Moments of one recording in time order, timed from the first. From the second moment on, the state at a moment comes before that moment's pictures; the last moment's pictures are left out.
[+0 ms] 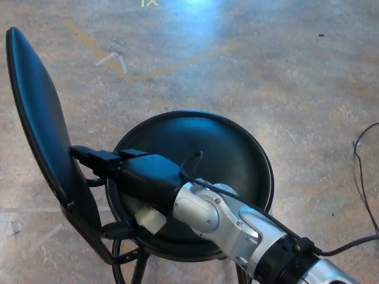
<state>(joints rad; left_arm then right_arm) -0.09 0.25 0.36 1.36 0.03 -0.03 0.00 -0.72 0.08 0.62 0.72 -0.64 -0.26 0.10</state>
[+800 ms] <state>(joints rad) -0.09 0.25 0.36 1.36 0.03 -0.03 0.00 -0.37 -0.19 0.45 0.09 -0.61 -0.28 0.10</state>
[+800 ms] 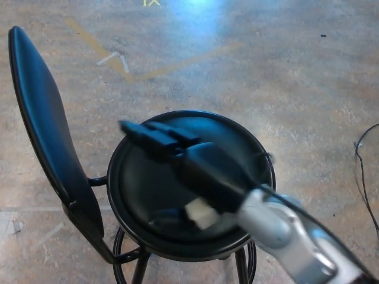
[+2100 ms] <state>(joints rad) -0.07 0.25 0.35 1.36 0.03 -0.03 0.00 0.06 -0.39 -0.05 0.98 -0.56 -0.51 -0.24</state>
